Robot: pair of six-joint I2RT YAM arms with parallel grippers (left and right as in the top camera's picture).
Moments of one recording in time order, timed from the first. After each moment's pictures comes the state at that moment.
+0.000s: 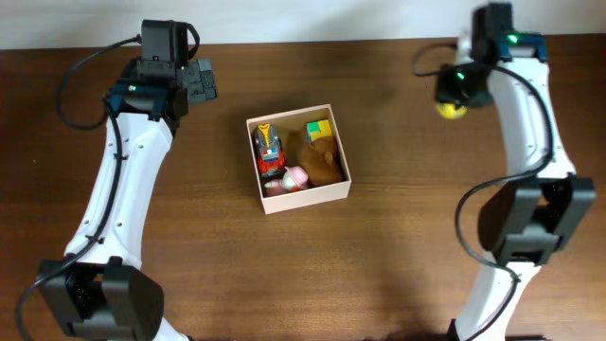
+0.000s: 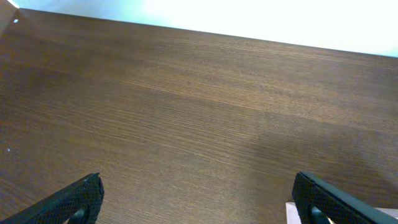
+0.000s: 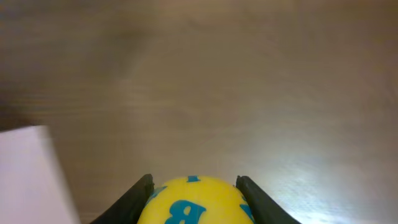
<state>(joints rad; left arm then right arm) -0.11 1.77 1.72 -0.78 -0.32 -0.20 -0.02 2.14 2.14 -1.19 -0.07 0.08</state>
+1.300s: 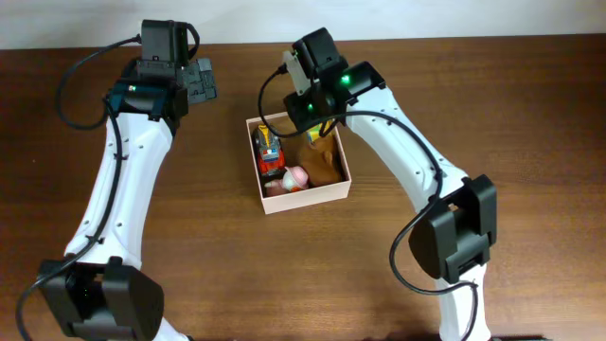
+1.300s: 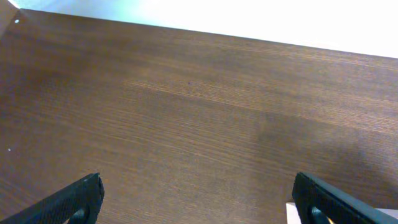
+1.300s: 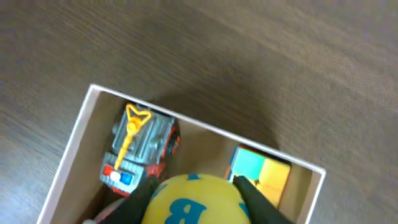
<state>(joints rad) -0.11 1.77 1.72 -0.78 -0.32 -0.20 0.49 2.18 2.06 -0.90 -0.12 0.01</state>
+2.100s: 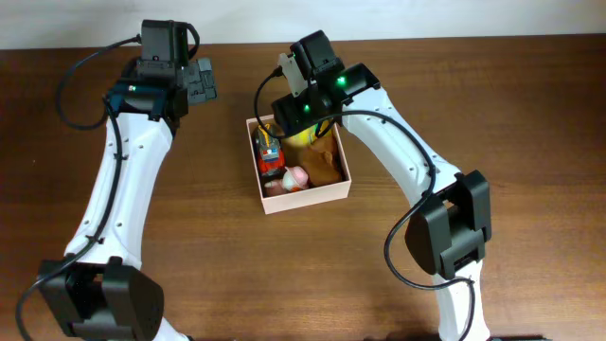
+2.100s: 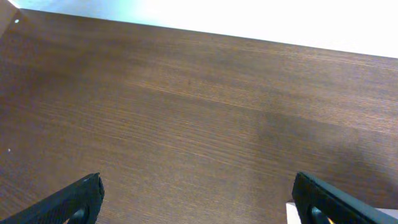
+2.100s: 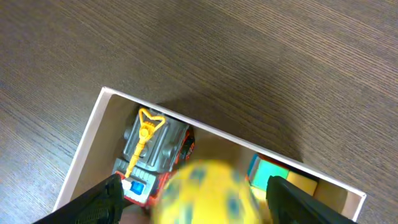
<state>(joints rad) -0.11 1.77 1.72 -0.78 -0.32 -0.20 0.49 2.20 2.06 -0.88 -0.18 0.01</state>
